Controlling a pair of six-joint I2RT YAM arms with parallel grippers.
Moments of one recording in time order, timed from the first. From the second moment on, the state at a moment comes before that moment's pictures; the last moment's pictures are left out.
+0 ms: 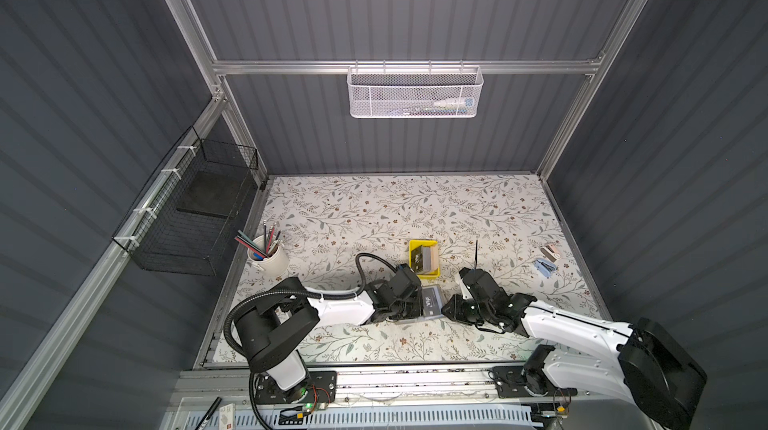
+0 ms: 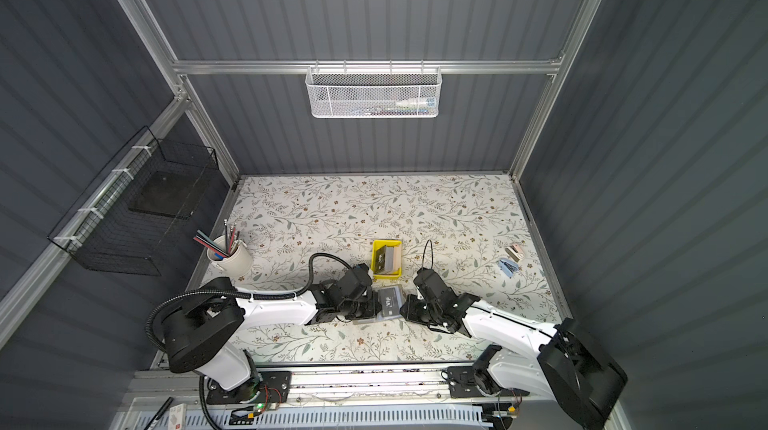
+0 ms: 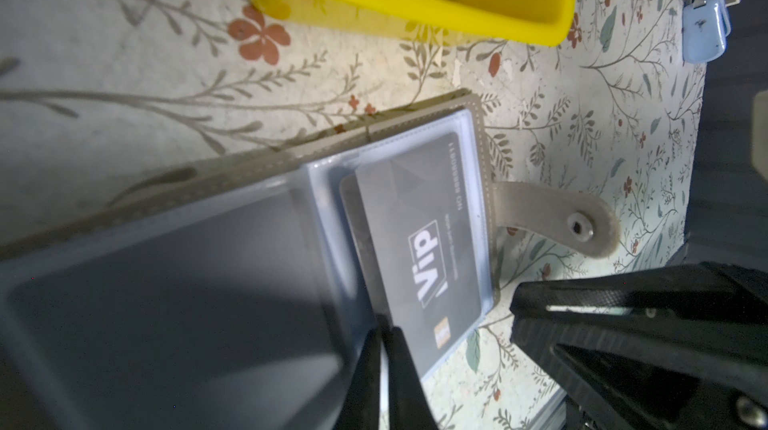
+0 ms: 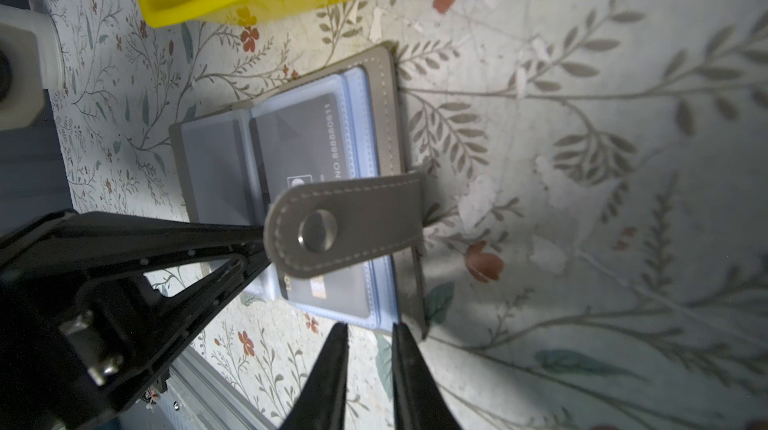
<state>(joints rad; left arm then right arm) -1.03 1.63 0.74 -0.01 0.13 -0.97 0.73 1.15 0.39 -0.18 -0.23 0.87</state>
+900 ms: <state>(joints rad) -1.03 1.63 0.73 -0.01 0.13 -0.98 0.74 1.22 0.42 -0.15 -0.25 0.86</state>
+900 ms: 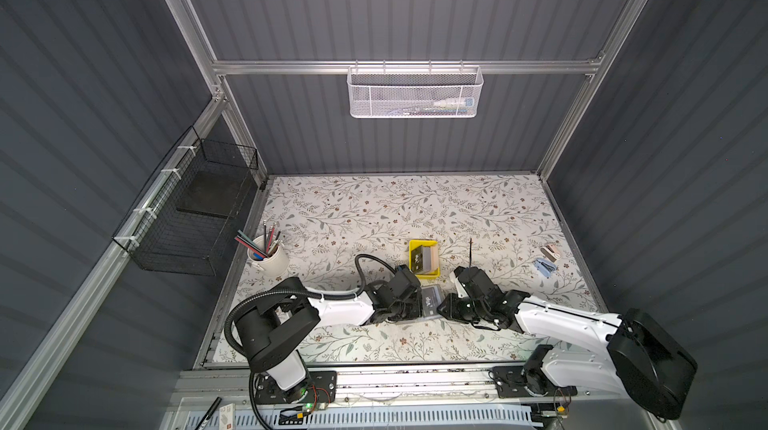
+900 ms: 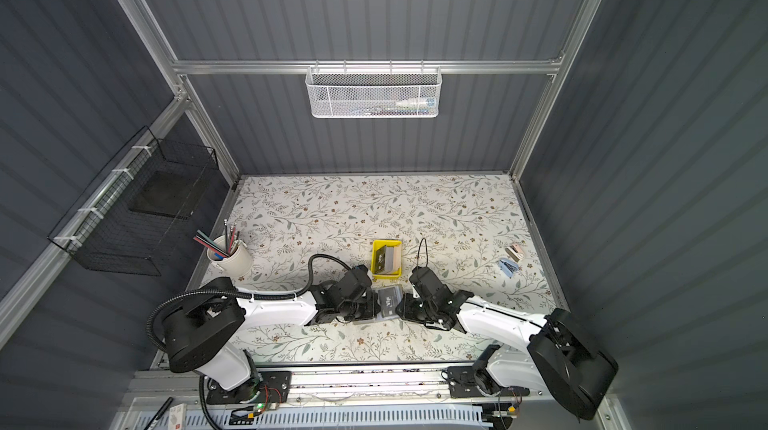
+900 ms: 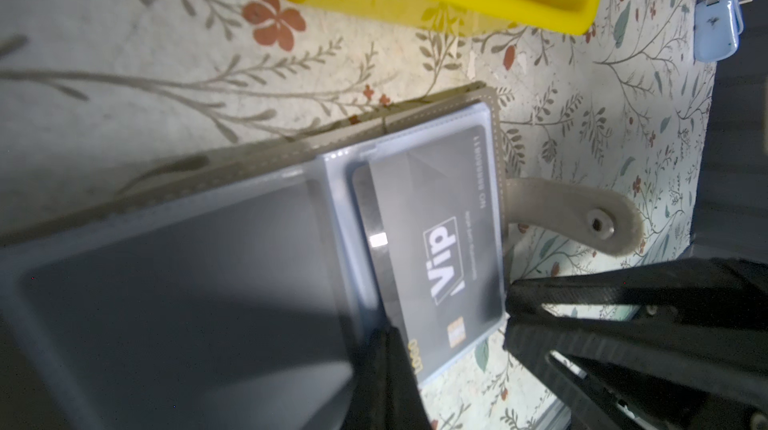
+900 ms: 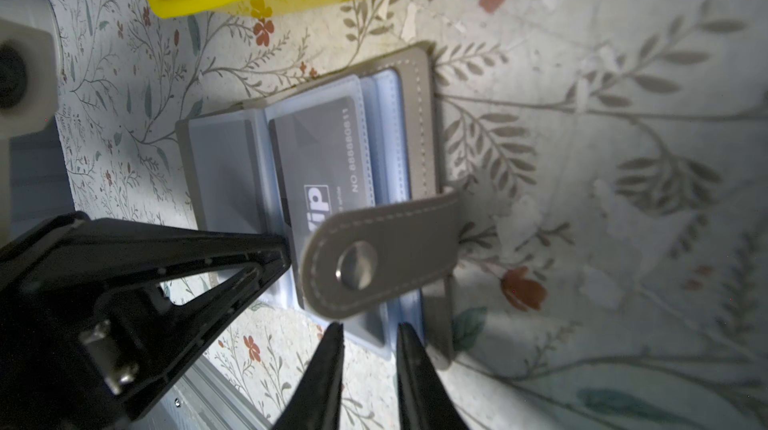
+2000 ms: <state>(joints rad) -1.03 1.63 0.71 0.03 0.13 -1.00 0.81 1.24 0.48 -0.11 -0.24 0.84</state>
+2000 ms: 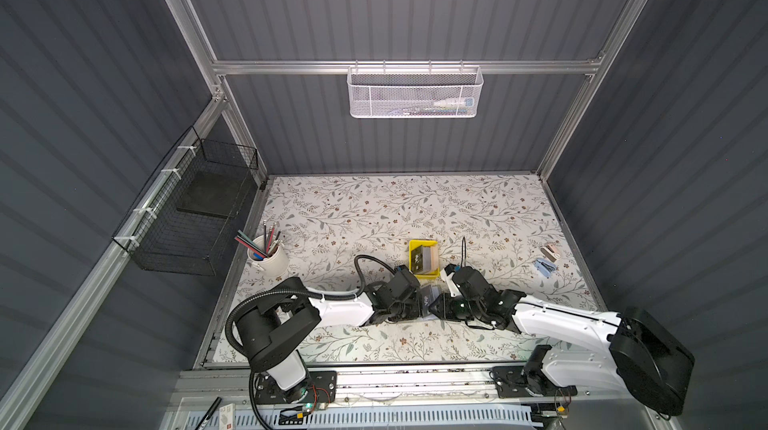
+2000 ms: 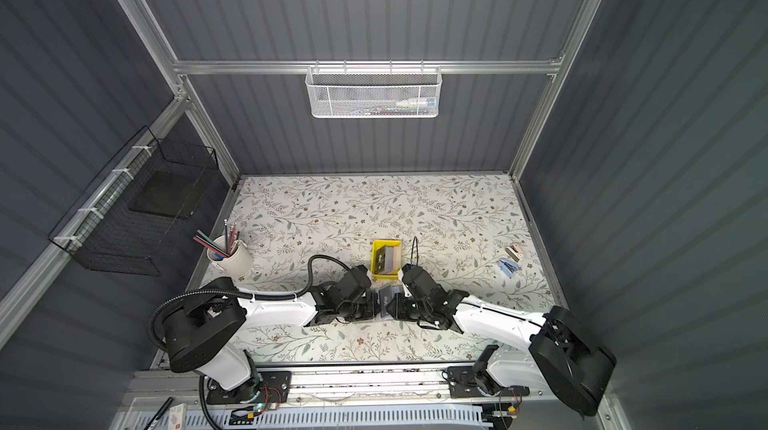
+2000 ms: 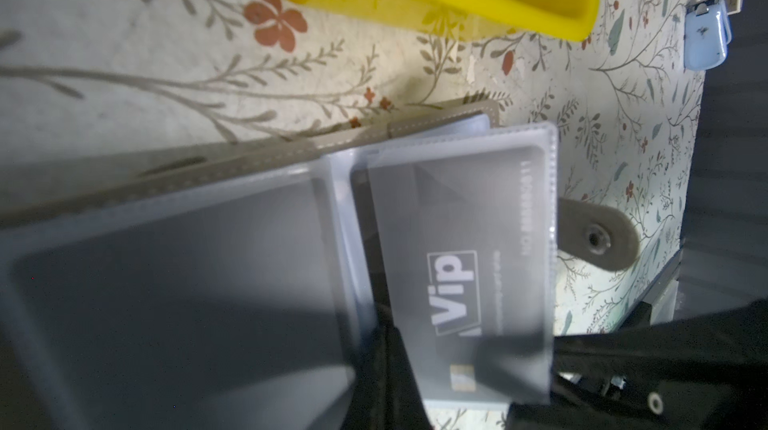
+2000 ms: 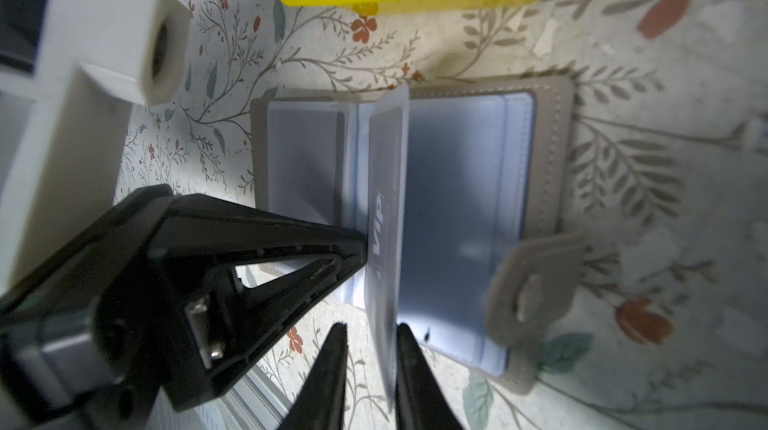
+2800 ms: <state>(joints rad) -0.90 1.40 0.62 0.01 0.22 -0.97 0.84 1.29 0.55 -0.14 -0.21 0.84</state>
